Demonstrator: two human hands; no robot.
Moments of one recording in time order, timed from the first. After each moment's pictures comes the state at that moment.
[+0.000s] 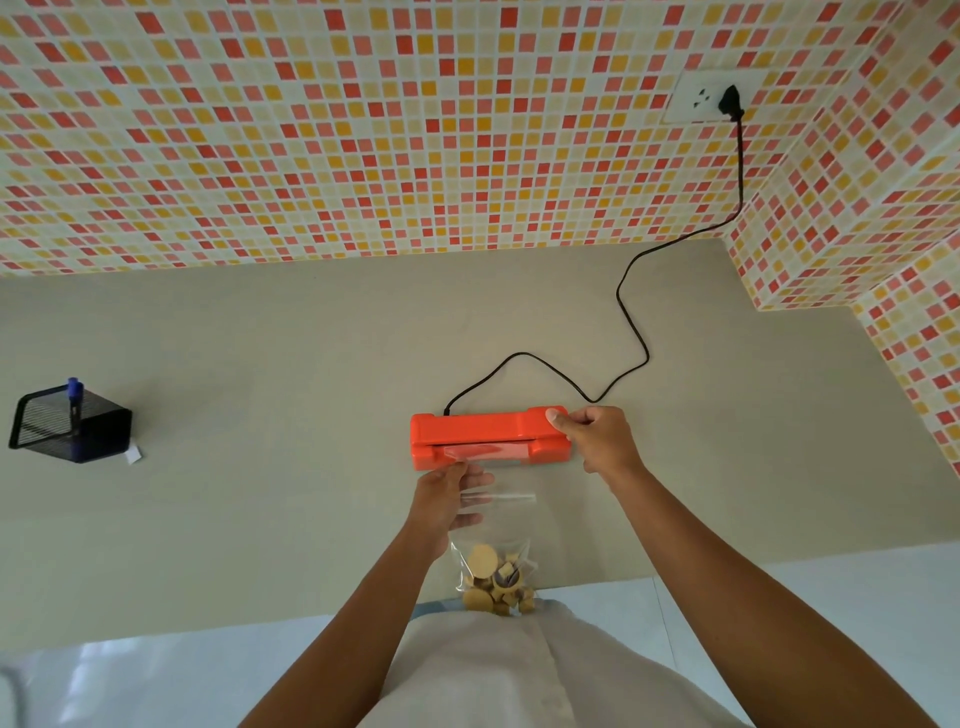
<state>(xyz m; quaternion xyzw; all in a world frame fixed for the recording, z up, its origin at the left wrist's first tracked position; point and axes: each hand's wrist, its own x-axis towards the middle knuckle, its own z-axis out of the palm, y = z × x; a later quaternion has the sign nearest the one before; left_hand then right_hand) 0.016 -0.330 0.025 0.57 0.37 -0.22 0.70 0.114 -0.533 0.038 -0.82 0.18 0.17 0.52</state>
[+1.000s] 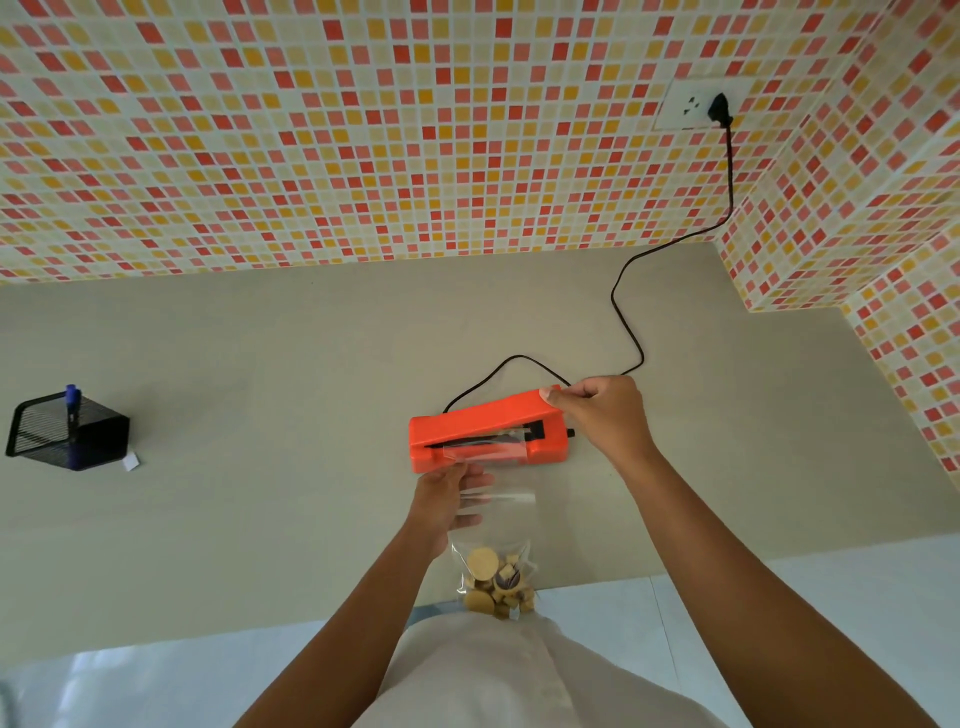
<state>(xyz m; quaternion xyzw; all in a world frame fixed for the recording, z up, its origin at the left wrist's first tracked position) 0.018 -0.328 0.028 0.58 0.36 -0.22 0.70 0.113 -0.519 0.110 -0.86 0.11 0.09 0.49</state>
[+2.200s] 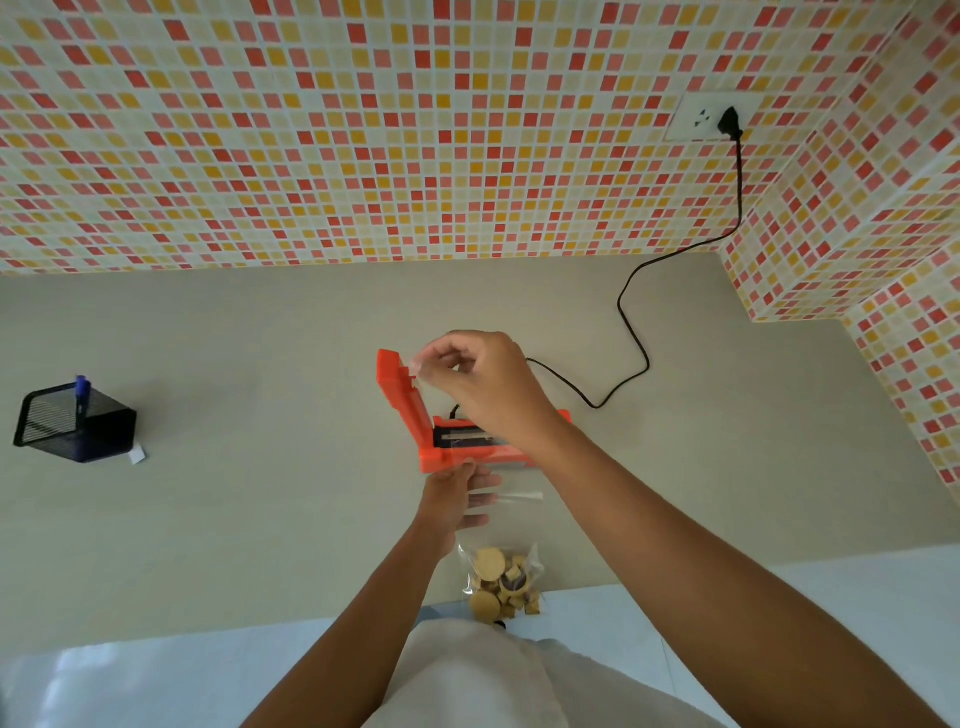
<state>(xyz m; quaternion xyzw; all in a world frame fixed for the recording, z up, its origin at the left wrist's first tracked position) 0.019 -0.327 0.030 0.58 0.35 -0.23 0.70 0.095 -0.395 0.189 -0.82 -0.15 0.15 0.53</state>
